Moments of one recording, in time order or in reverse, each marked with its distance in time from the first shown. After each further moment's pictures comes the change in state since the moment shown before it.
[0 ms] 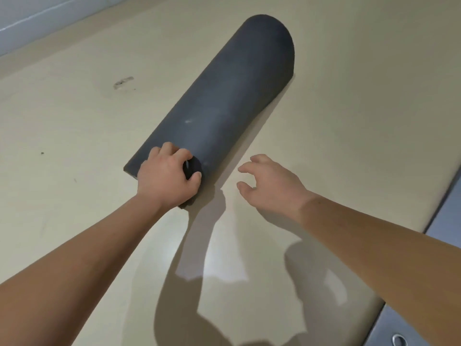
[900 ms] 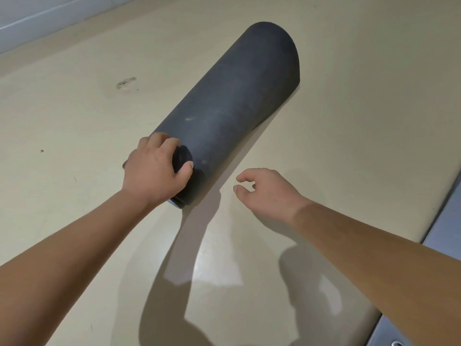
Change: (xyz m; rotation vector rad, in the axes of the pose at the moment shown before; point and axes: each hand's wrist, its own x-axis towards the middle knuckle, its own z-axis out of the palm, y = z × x) left_hand 0.006 -0.012 -0.019 -0.034 0.083 0.048; right_hand -0.007 -0.001 0.006 0.322 -0.052 0.123
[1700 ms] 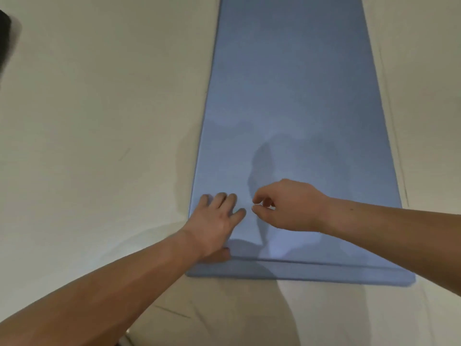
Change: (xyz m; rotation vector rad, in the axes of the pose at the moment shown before) left_hand -0.256 0.398 0.195 0.311 -0.617 1.347; right_hand -0.365 0.310 -0.058 -0.192 -0.019 0.521
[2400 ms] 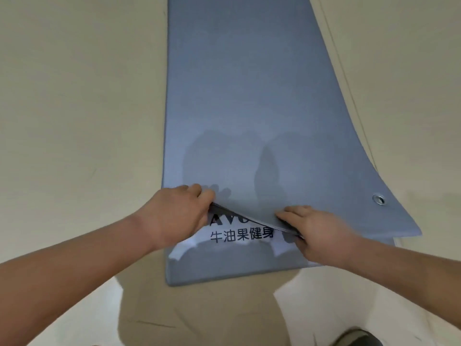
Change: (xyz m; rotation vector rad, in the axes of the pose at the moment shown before) left_hand -0.003 -0.001 -0.078 -0.047 0.374 0.214; right_hand -0.101 0.110 0.086 -0.006 -0.027 0.134
